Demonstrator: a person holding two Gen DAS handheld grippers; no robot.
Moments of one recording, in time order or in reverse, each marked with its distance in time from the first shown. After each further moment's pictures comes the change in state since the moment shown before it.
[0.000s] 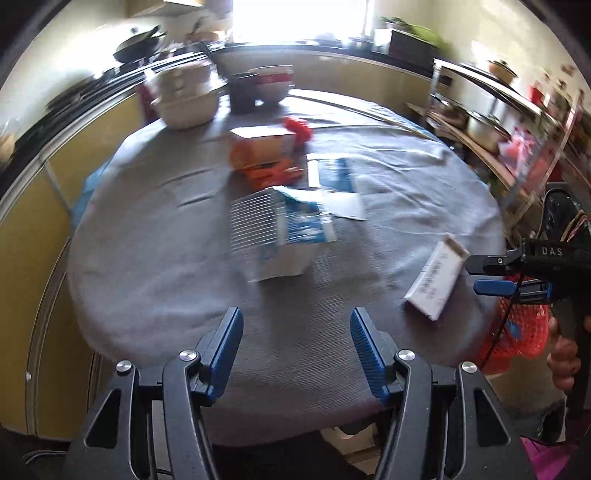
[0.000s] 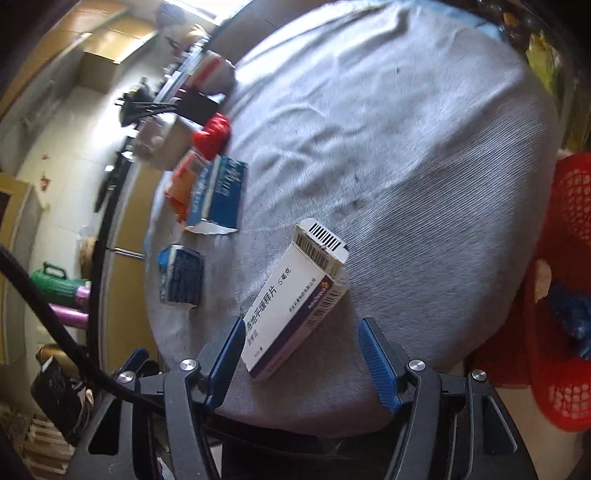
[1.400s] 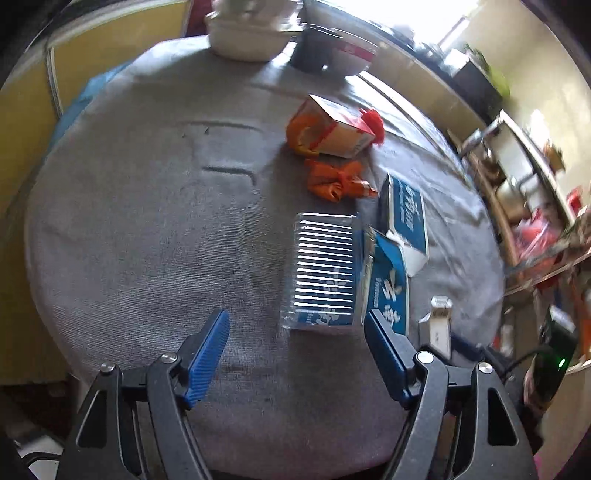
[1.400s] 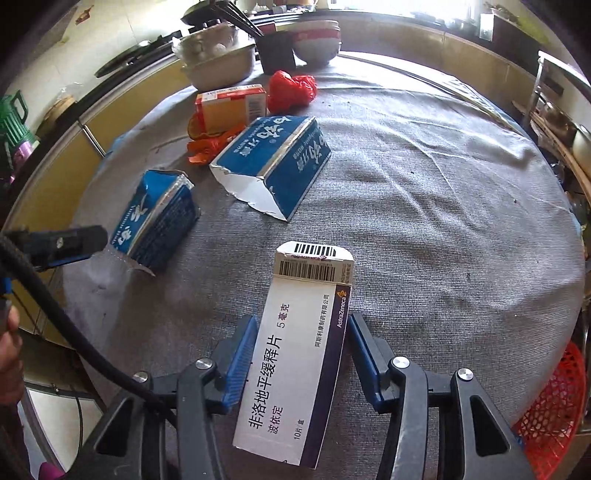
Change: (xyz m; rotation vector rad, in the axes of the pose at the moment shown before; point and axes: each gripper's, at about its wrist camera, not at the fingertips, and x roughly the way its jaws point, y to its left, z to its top) left arm 0.069 0.080 0.050 -0.378 0.171 -0.176; right arm 0.053 0.093 -0.023 -0.585 -0.066 -0.355
